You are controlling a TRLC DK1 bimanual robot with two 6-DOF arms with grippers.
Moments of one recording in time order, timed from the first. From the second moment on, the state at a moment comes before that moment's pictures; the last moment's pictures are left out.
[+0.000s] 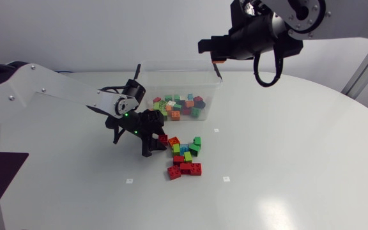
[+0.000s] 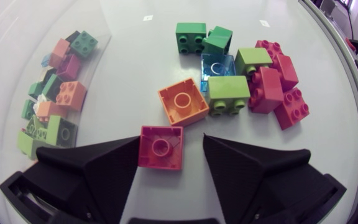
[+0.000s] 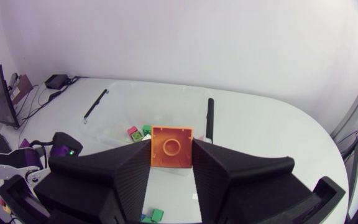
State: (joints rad) left arm -0.34 2.16 1.32 -0.35 0.48 1.07; right arm 0.48 1.66 1.50 -0.42 0.14 0.19
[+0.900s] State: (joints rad) left arm -0.33 1.73 1.31 -0.66 0.22 0.99; right arm 0.46 2.32 2.34 -0.78 0.08 0.17
